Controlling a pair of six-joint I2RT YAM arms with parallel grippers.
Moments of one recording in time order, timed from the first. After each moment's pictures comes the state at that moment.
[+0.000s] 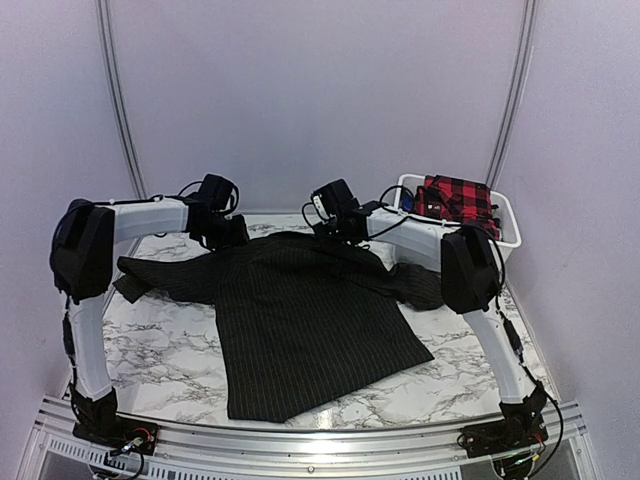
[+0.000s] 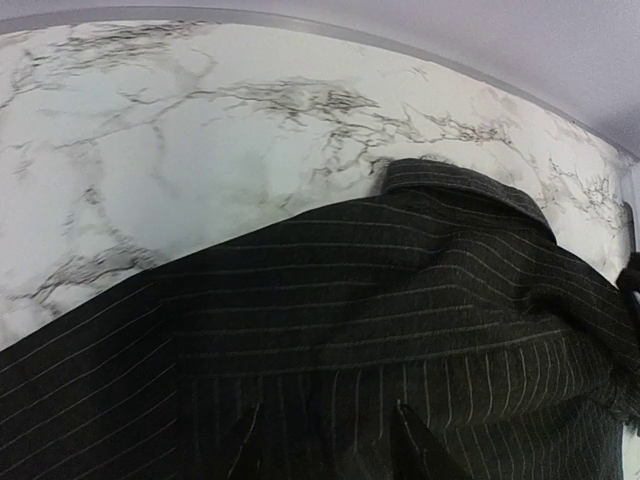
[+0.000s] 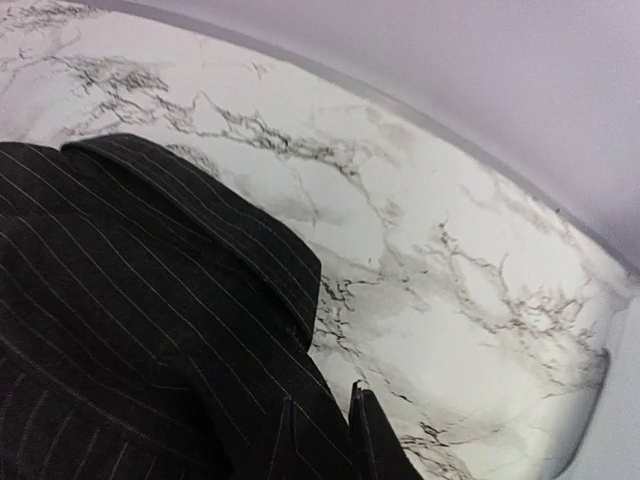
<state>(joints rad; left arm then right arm) -0.40 2.02 1.54 -0.38 -0.03 -0.50 0.65 2.46 2.19 -0.45 0.29 0.03</state>
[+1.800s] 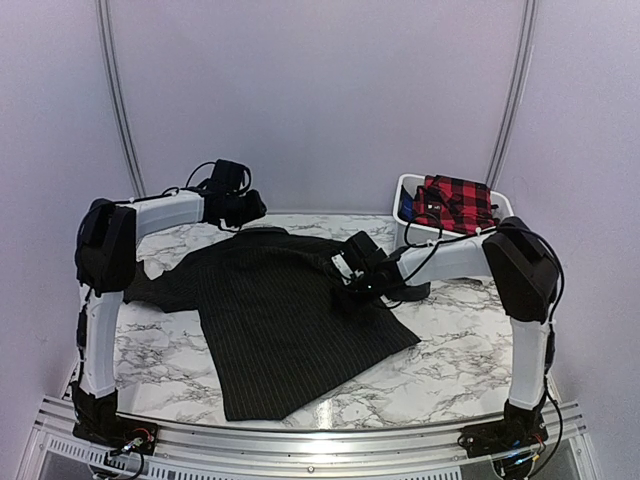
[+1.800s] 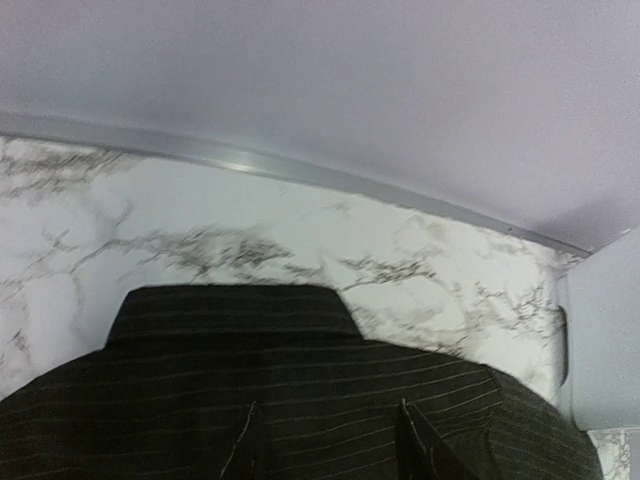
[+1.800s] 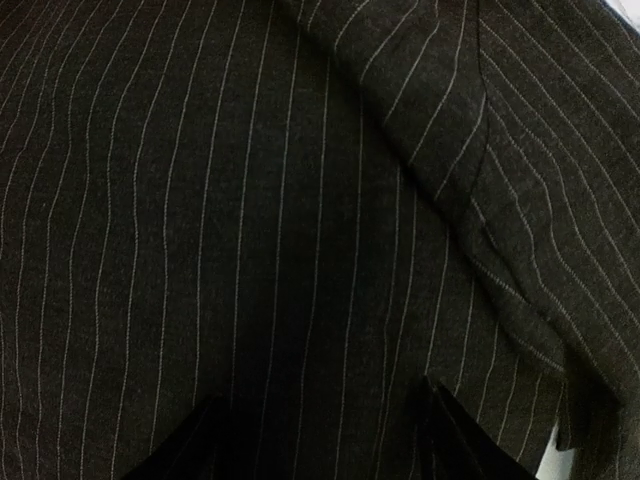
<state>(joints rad) -0.40 2.20 1.78 -0.22 -0.04 -0.58 0.75 2.05 1.34 -0.28 0.10 0.17</state>
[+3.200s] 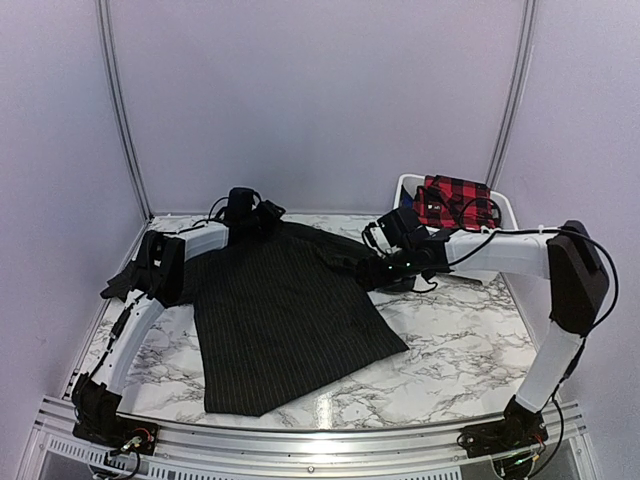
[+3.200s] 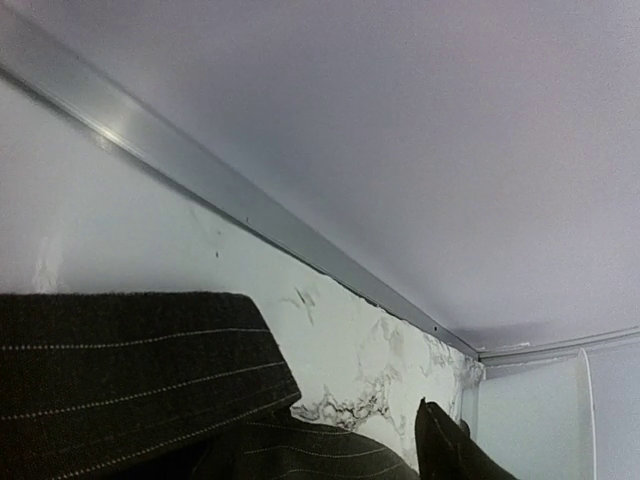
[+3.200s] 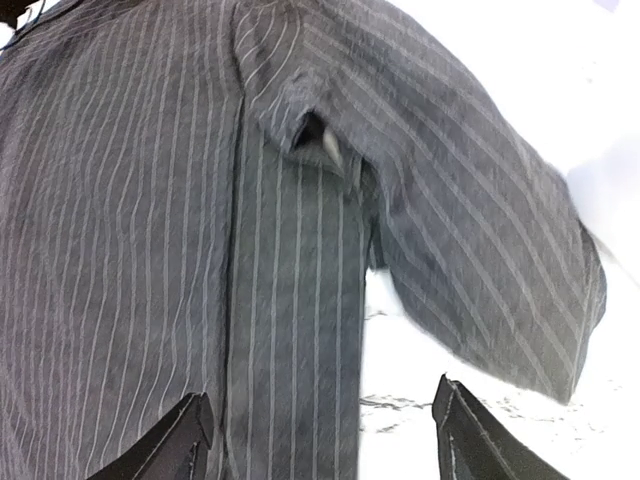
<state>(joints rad) -0.36 2.84 2.40 0.04 0.20 -1.05 0.64 1.75 1.20 -0.34 0.05 0.29</state>
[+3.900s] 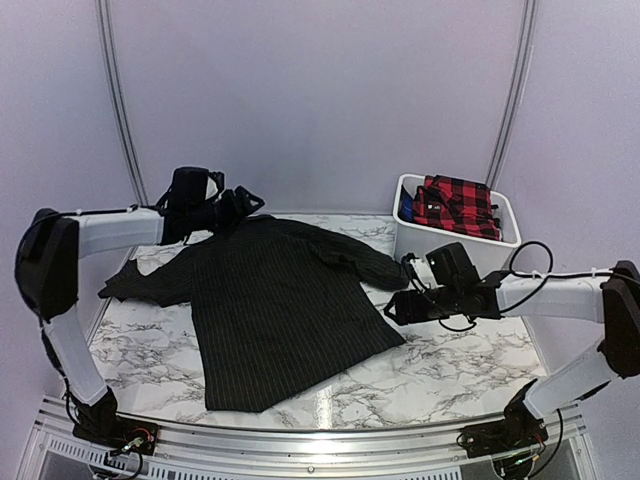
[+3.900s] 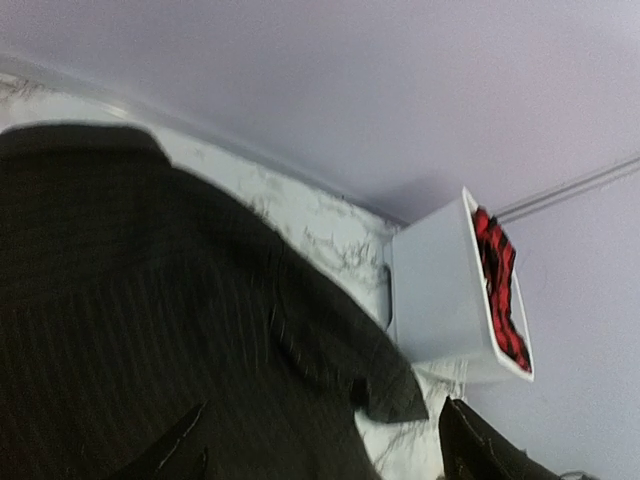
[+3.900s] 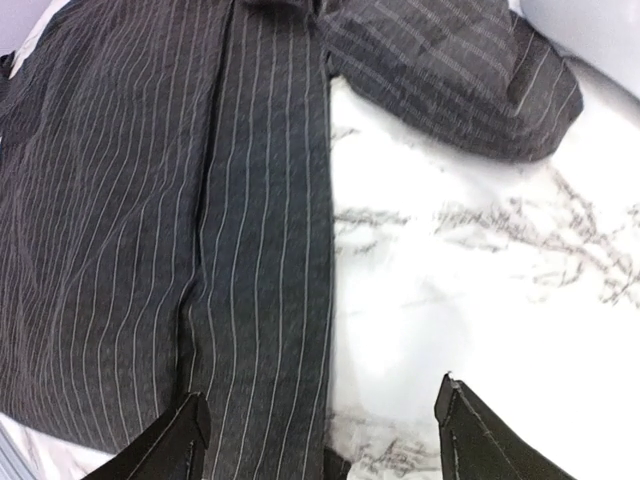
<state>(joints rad) -0.39 1.86 1.35 0.11 0.28 -0.84 0.58 1.39 0.72 -0.16 -0.10 0.35</state>
